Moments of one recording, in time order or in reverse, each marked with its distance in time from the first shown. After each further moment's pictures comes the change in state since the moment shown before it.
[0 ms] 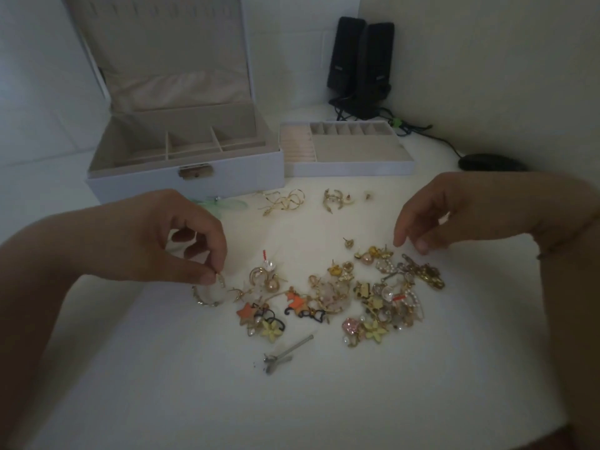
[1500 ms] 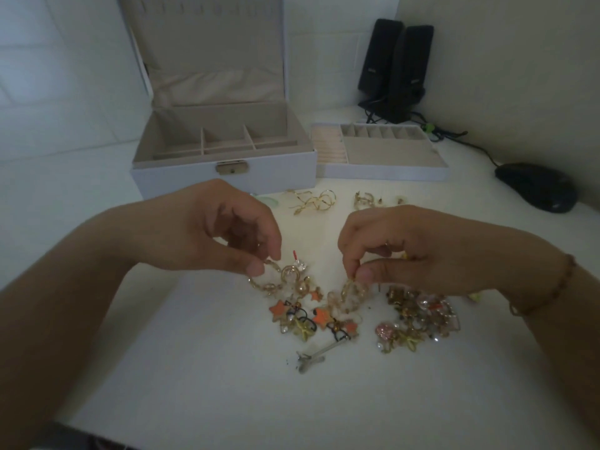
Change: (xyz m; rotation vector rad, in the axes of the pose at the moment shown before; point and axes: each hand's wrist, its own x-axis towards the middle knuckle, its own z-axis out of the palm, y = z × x) left_hand 0.002 0.012 0.006 -0.303 0.033 0.004; right_hand 0.039 -0.062 0.052 -0.099 0.110 -0.410
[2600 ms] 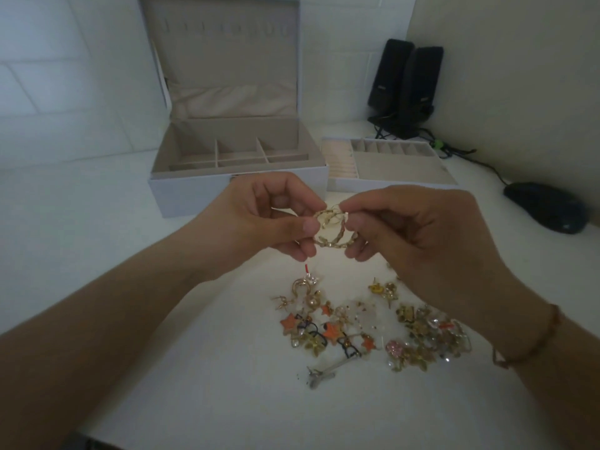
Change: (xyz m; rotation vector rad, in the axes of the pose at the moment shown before) left_hand 0.028 0.008 0.028 -0.534 0.413 0.013; right_hand 0.016 -0.028 0.020 0.221 0.799 0.033
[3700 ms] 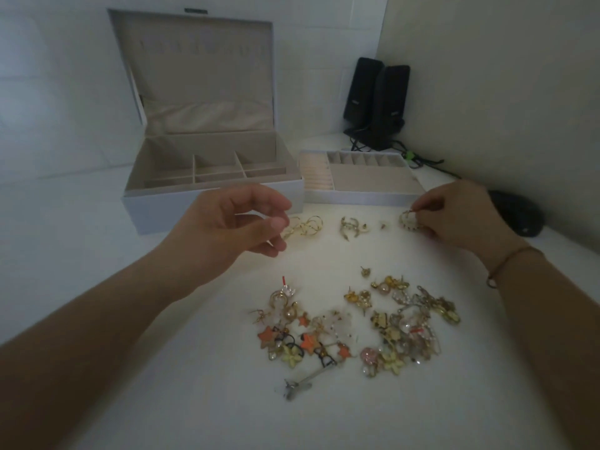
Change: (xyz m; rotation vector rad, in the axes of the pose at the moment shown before) left_hand 0.002 -0.004 0.001 0.146 0.199 0.034; right_hand 0.025 0.109 -0.086 -0.561 0.092 0.641
